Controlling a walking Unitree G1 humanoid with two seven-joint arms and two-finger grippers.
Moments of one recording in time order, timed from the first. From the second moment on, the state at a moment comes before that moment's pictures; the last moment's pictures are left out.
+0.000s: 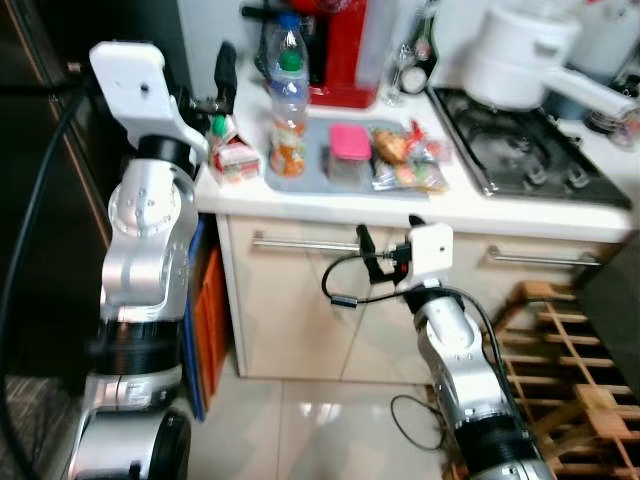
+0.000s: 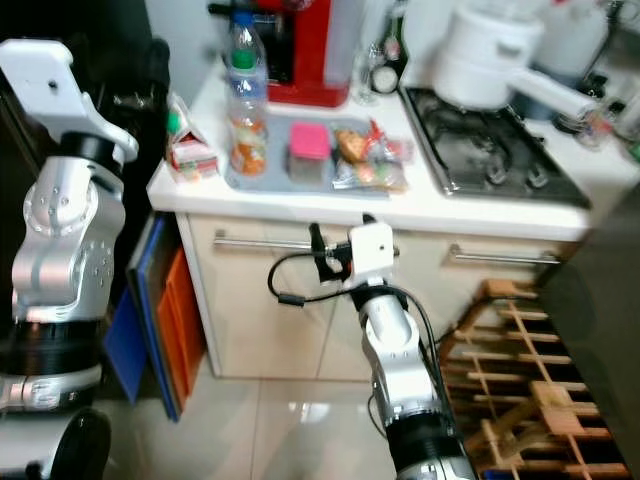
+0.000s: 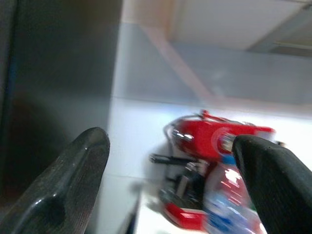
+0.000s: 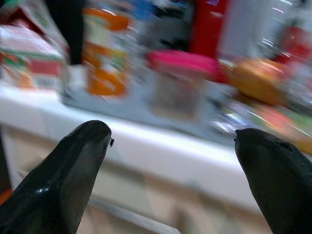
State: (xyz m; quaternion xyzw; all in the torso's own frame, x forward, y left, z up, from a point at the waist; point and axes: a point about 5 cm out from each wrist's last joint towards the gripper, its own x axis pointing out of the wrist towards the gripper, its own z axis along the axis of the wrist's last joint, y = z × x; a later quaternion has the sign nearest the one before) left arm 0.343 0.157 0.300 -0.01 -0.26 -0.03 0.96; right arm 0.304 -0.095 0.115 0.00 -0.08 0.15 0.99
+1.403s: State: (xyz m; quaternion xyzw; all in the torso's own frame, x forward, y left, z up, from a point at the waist) left arm 0.386 0.092 0.279 -0.03 -0.09 -0.01 1.00; right arm 0.297 -0.080 0.138 0.01 -0.12 0.22 0.97
